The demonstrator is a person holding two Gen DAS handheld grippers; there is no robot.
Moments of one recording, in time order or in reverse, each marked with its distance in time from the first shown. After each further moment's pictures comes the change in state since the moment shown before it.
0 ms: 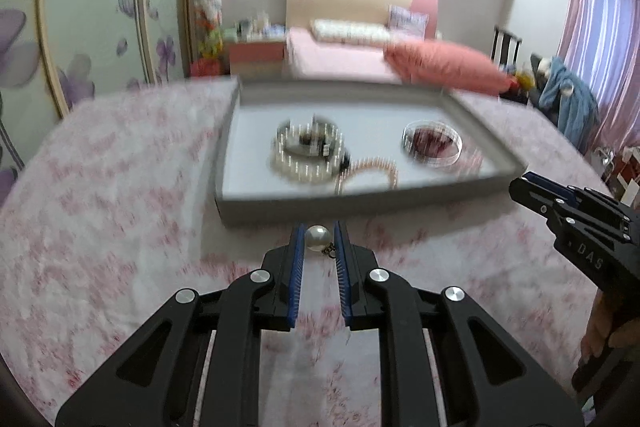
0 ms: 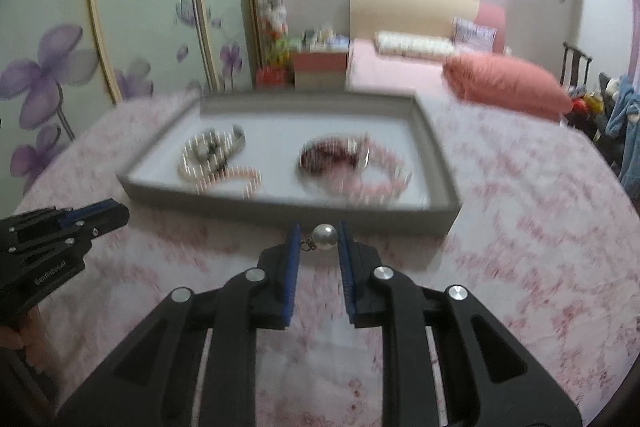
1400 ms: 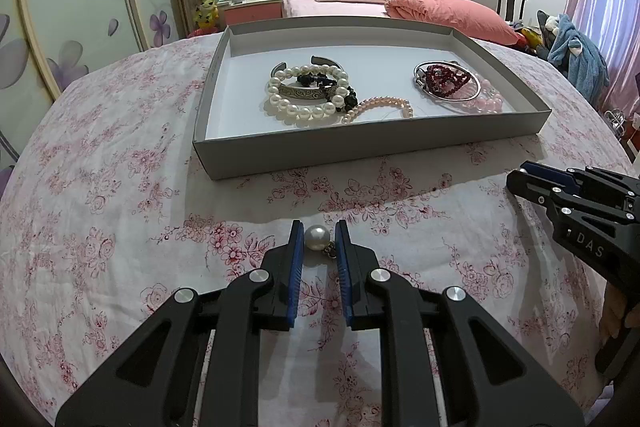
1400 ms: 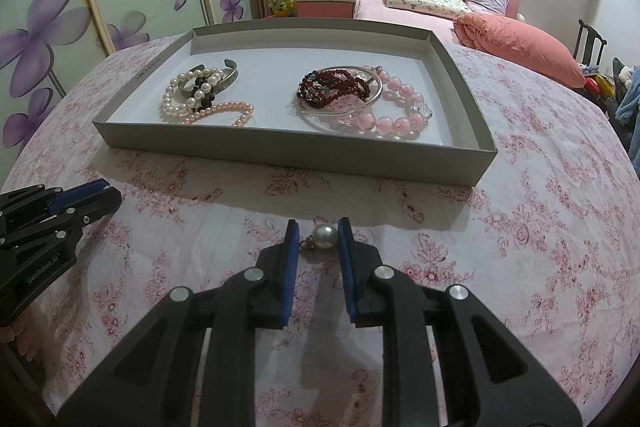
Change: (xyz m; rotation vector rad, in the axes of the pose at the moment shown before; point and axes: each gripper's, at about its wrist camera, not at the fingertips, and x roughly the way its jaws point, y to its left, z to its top) left arm 0.035 0.000 -0.021 0.054 0.199 0.029; right arm 0.053 -0.007 -0.024 -0.024 0.276 0.020
